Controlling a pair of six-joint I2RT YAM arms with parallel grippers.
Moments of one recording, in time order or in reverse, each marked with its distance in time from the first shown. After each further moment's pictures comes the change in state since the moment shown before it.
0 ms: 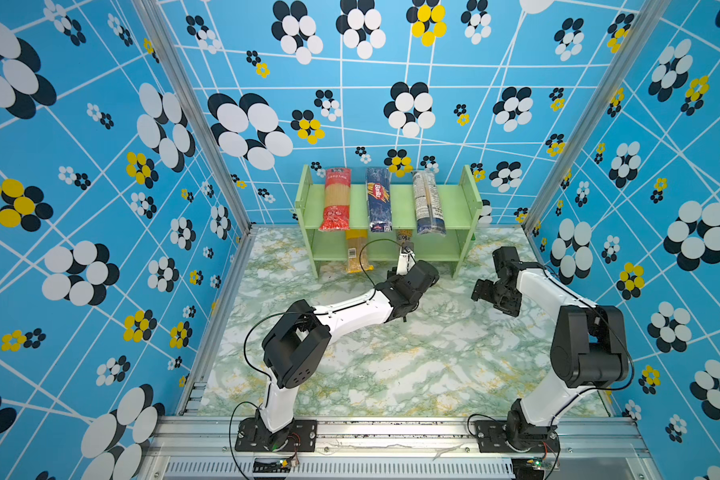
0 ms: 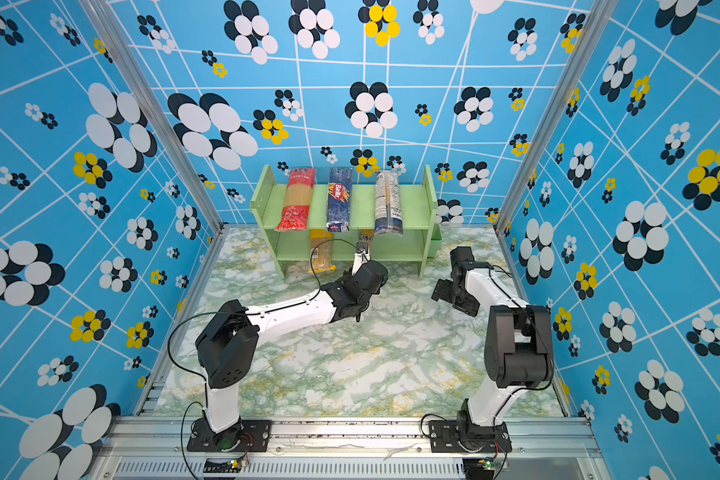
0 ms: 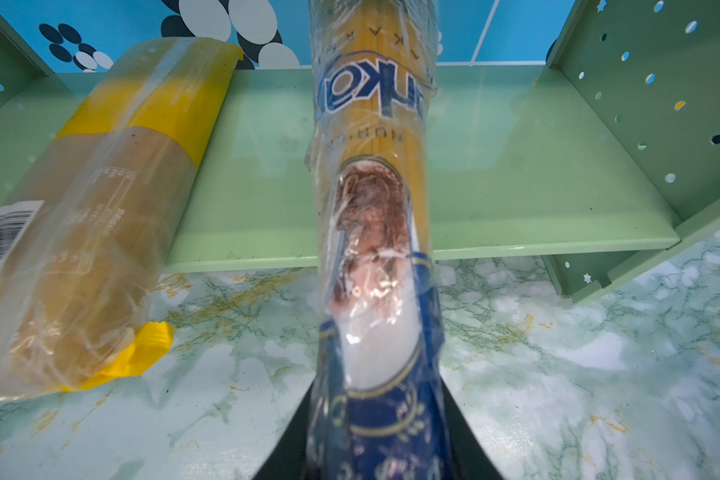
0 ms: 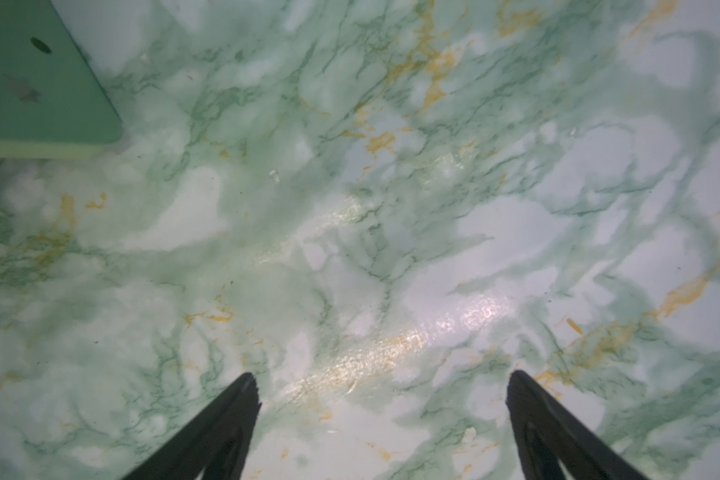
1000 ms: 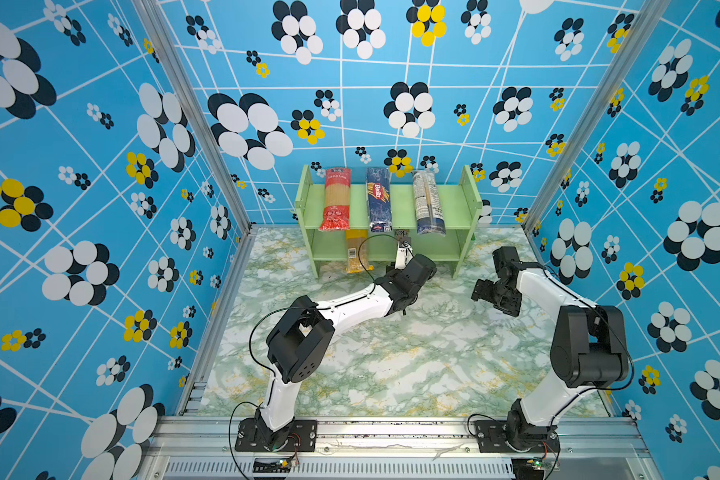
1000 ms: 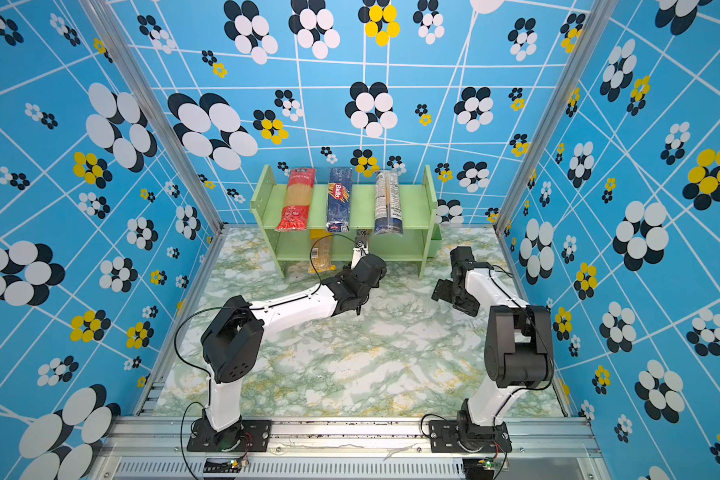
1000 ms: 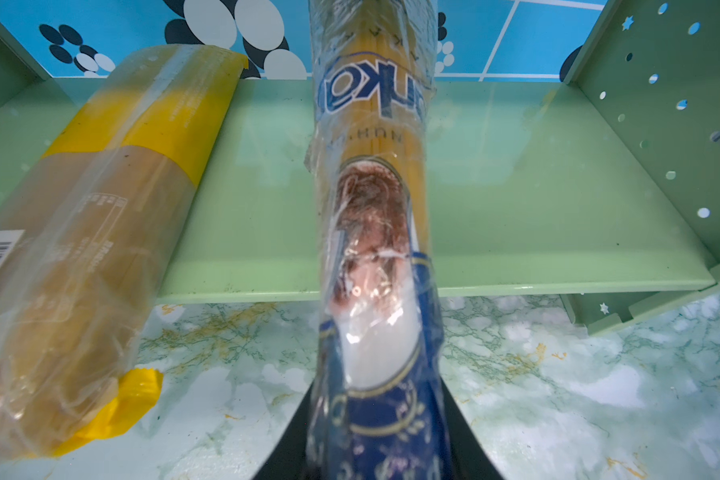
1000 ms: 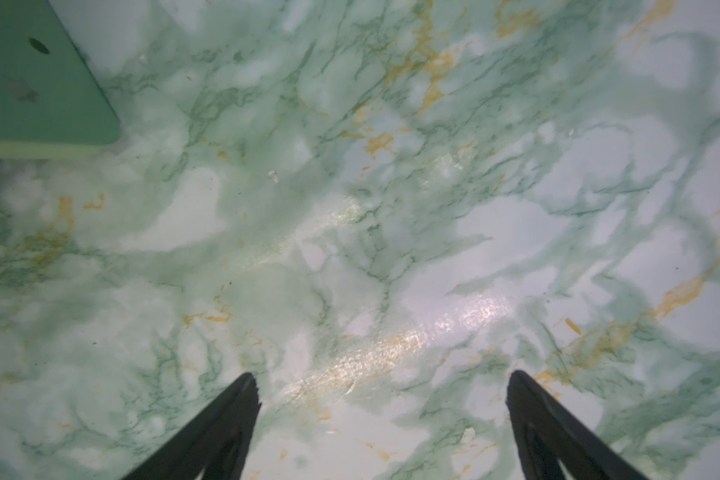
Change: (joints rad) left arm 0.037 0.050 0.057 0.010 0.014 0.007; right arm 0.000 0.001 0.000 0.000 0.003 0.000
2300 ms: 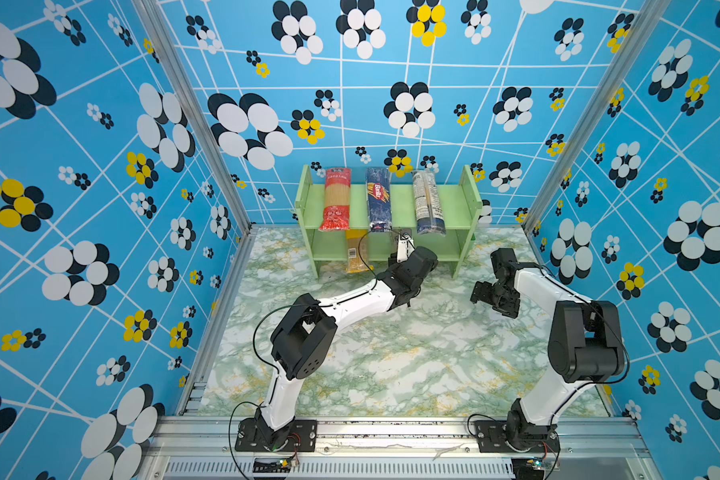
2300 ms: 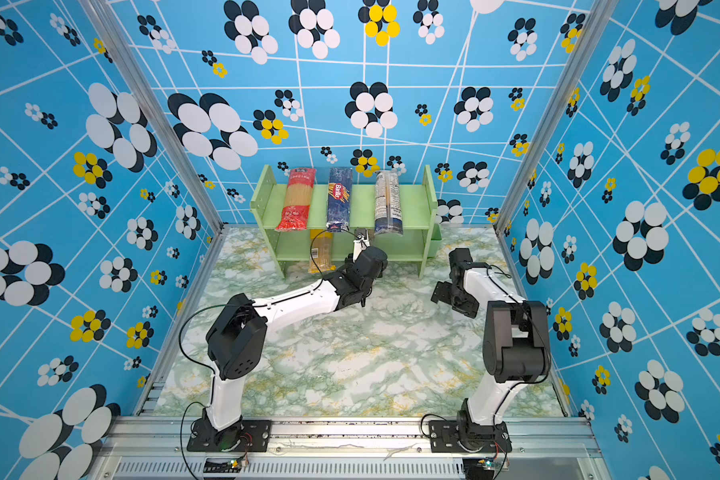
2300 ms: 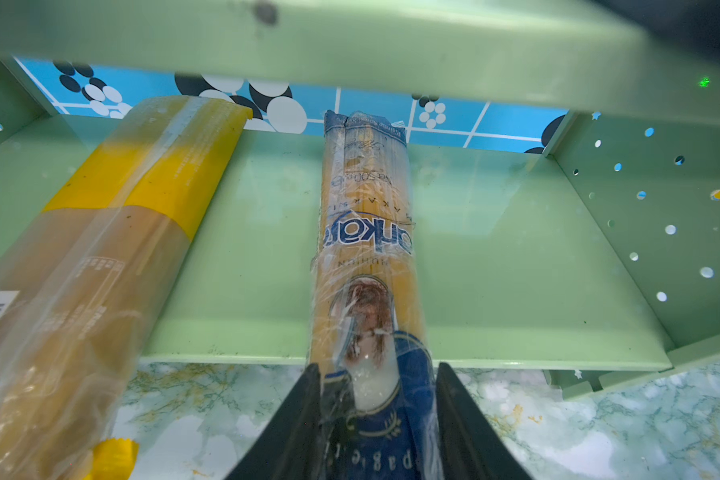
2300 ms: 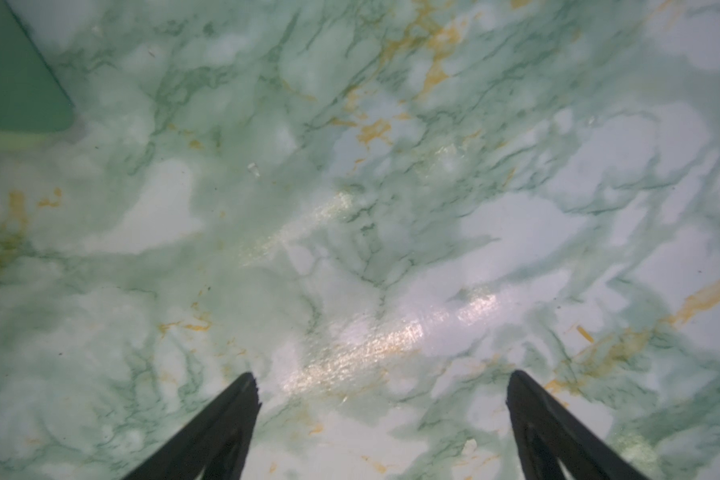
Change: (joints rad) left arm 0.013 0.032 0.066 0.066 -0.024 -0.001; right arm 0.000 0.037 0.002 0.000 0.000 -0.004
